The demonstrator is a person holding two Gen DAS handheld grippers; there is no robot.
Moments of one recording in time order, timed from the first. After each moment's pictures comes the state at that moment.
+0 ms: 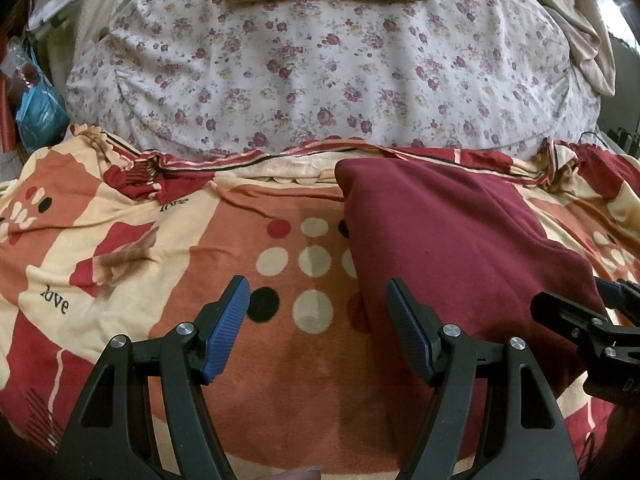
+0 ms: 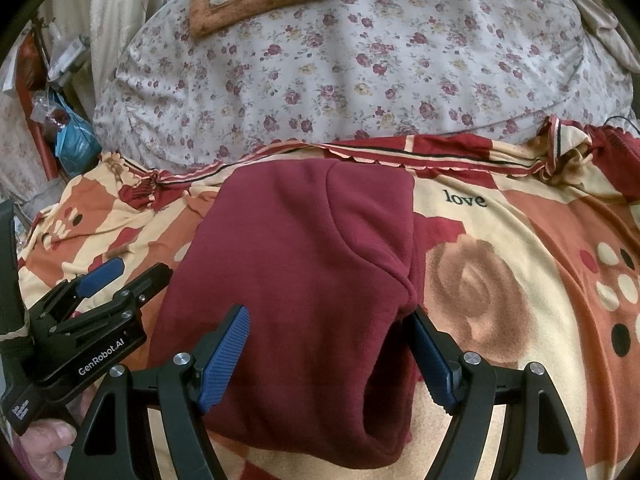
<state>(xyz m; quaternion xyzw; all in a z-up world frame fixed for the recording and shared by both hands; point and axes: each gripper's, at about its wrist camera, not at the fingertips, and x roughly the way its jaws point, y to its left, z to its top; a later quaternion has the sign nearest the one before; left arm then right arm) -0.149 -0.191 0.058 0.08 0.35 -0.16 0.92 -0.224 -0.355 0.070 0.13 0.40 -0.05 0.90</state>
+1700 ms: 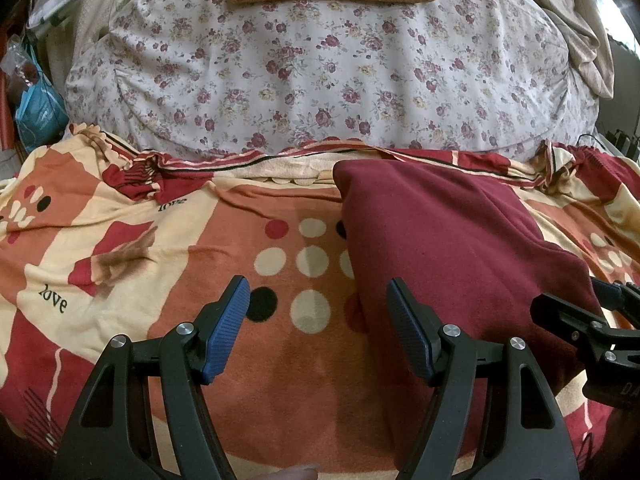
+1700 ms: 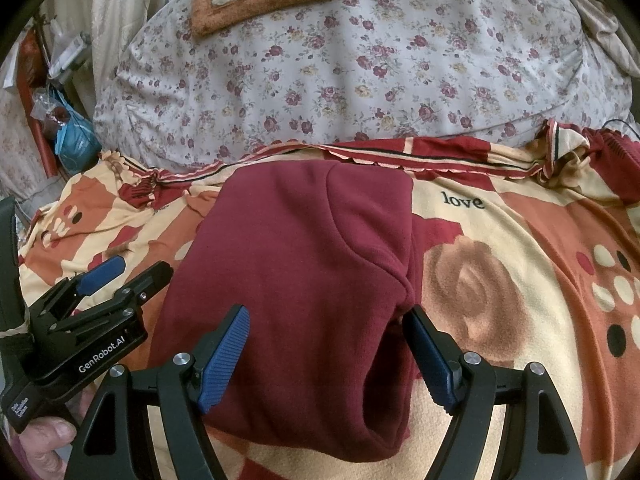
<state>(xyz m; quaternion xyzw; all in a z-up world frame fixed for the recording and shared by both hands) -0.150 -0.191 0.056 0.08 0.35 -0.16 0.92 -0.224 -0.355 0.071 0.13 0.40 -0.05 0.90</state>
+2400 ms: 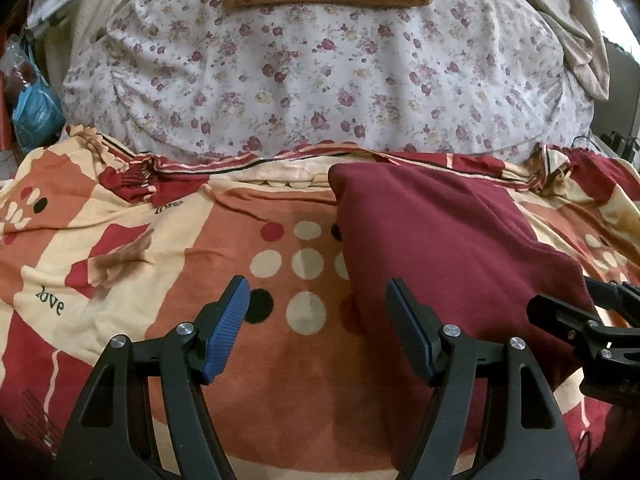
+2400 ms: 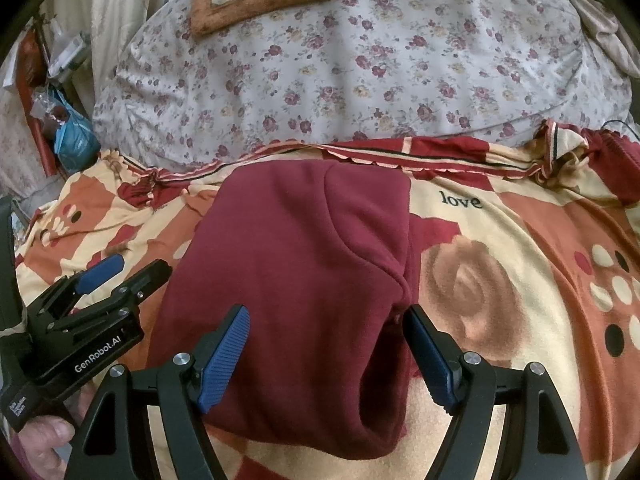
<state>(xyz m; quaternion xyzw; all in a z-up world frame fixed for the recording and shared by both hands) -0.150 -0.194 0.057 0.07 0.34 -0.17 0.92 -0.226 -0.360 0.073 0.13 0.41 -0.05 0.90</state>
